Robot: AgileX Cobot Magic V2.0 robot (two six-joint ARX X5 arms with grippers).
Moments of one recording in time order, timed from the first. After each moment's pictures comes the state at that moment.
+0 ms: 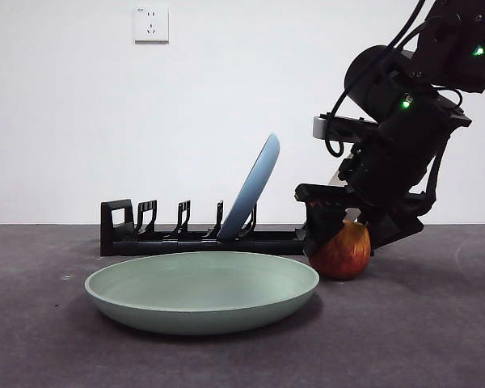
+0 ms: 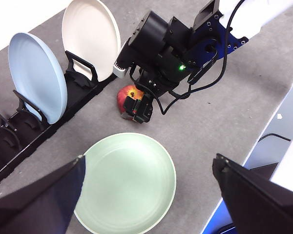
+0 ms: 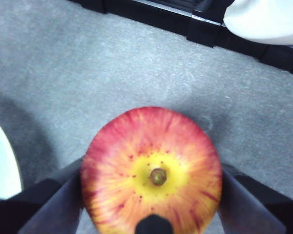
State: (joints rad) left arm -1.14 1.02 1.30 -0.87 -0.33 -0.10; right arm 0.43 1.76 0.95 -0.01 -0.02 0.00
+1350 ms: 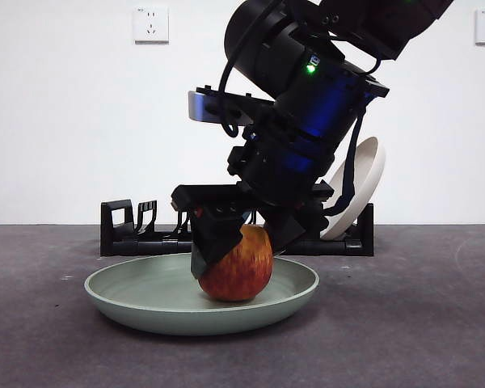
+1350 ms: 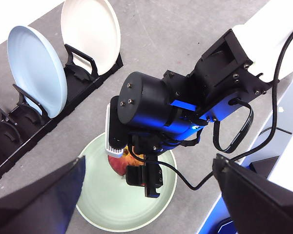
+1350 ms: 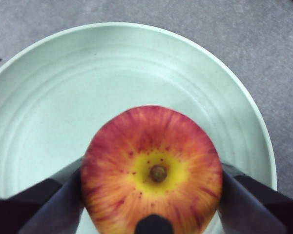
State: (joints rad) left arm -1.14 1.02 1.30 -0.90 -0.33 -0.10; right arm 0.83 1.74 0.95 -0.06 0.09 0.00
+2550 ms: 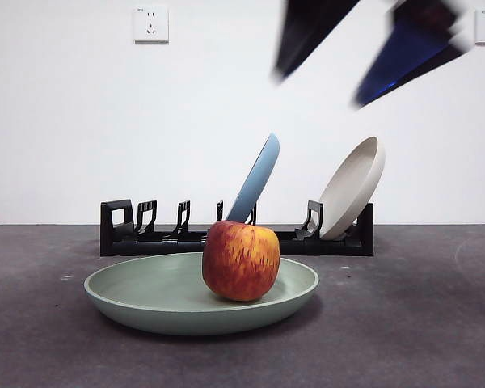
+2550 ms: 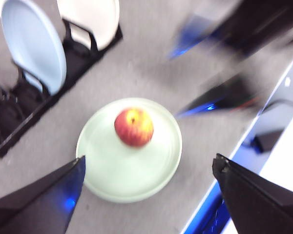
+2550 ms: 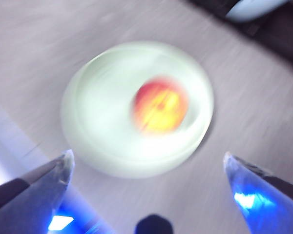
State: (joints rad) left arm -1.14 1.02 1.30 -1.02 -0.33 -0.10; right arm 0.84 1.06 0.95 -0.68 0.01 0.02
